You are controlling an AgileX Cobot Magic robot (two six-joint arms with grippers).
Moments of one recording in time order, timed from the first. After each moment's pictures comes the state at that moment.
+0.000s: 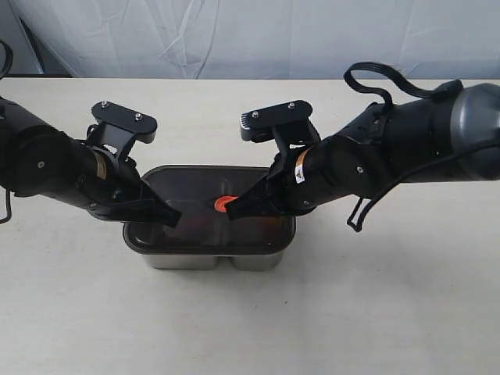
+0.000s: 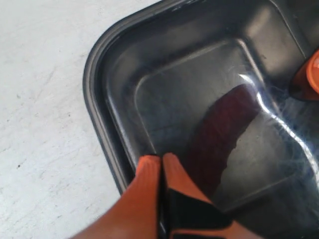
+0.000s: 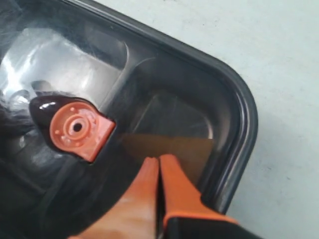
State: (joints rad) left arm -0.54 1.62 -0.78 0.09 0.35 -0.17; right arm 0.84 1.76 -0.93 -0.07 0.24 0.26
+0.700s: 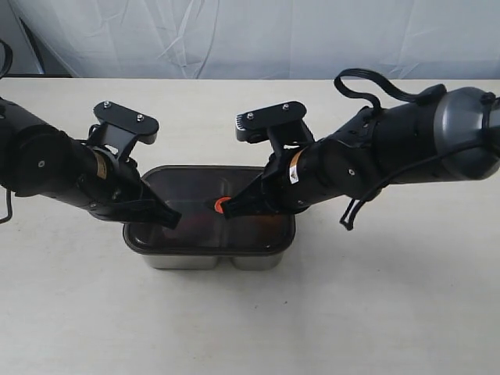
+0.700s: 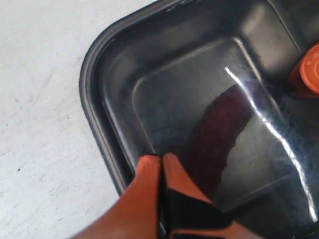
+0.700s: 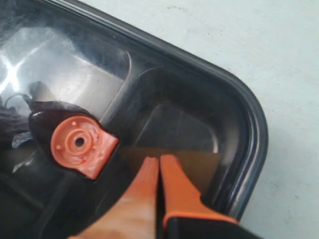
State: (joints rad) left arm -0.54 1.62 -0.78 0.08 0.35 -0.14; right arm 0.84 1.79 -0.94 -0.07 0.21 0.26
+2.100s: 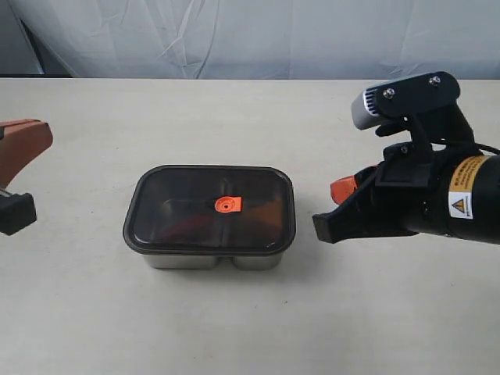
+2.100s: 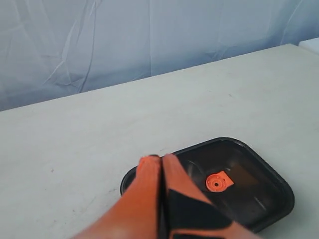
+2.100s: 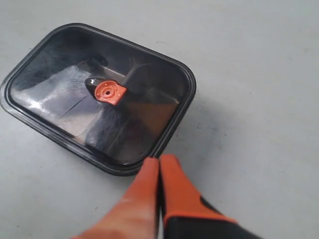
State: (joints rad) left arm -0.54 0.67 -0.43 0.12 0.12 -0.20; right arm 0.84 1.10 -0.59 -0.17 0.29 0.33
